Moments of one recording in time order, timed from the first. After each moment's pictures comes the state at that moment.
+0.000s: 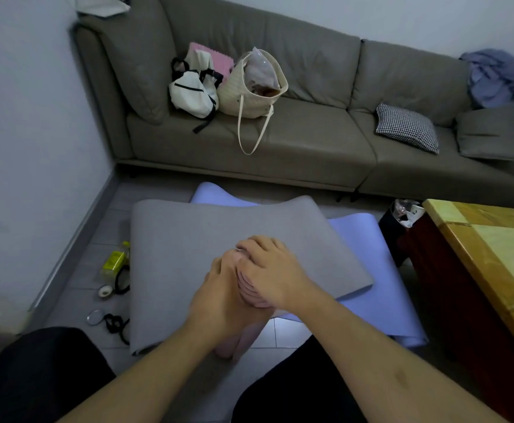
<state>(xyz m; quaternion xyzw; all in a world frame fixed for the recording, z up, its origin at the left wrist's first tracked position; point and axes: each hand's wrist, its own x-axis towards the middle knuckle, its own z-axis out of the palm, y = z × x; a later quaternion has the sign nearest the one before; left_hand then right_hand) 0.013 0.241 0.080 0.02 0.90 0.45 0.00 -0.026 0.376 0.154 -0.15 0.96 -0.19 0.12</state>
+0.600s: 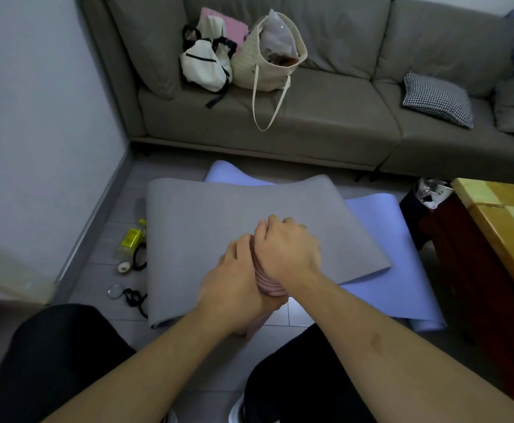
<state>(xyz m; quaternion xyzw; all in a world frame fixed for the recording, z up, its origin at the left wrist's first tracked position) 0.032 0.240 0.101 0.01 0.93 0.37 0.06 -0.032 0.354 0.123 -0.03 1.00 -0.07 -0.04</state>
